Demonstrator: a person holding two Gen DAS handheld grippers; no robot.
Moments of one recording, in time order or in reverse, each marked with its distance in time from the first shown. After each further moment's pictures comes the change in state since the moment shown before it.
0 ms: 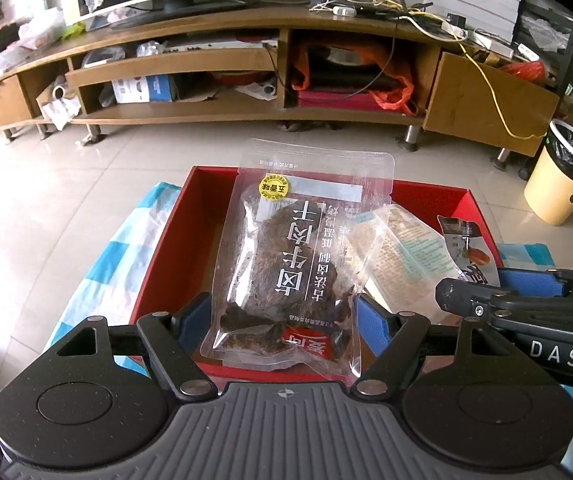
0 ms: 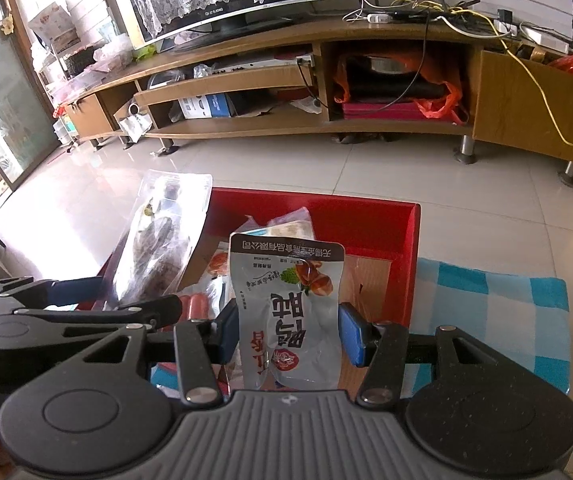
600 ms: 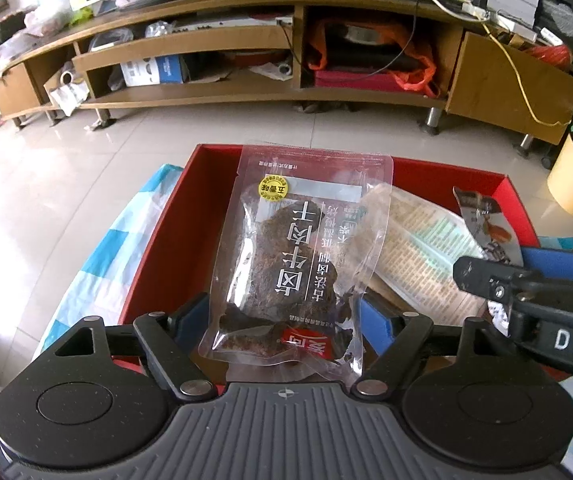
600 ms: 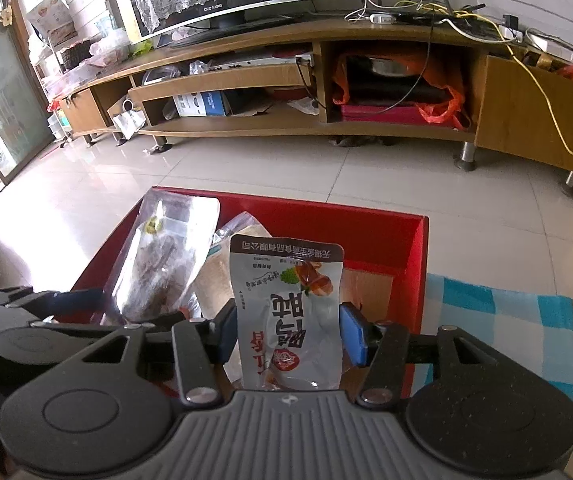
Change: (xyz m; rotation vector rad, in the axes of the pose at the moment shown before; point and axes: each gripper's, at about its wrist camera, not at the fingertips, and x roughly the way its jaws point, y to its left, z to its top) left arm 0.034 -0.004 0.003 -0.010 0.056 0.060; right arm 0.021 0.004 0.008 -0.023 -0.007 -0.024
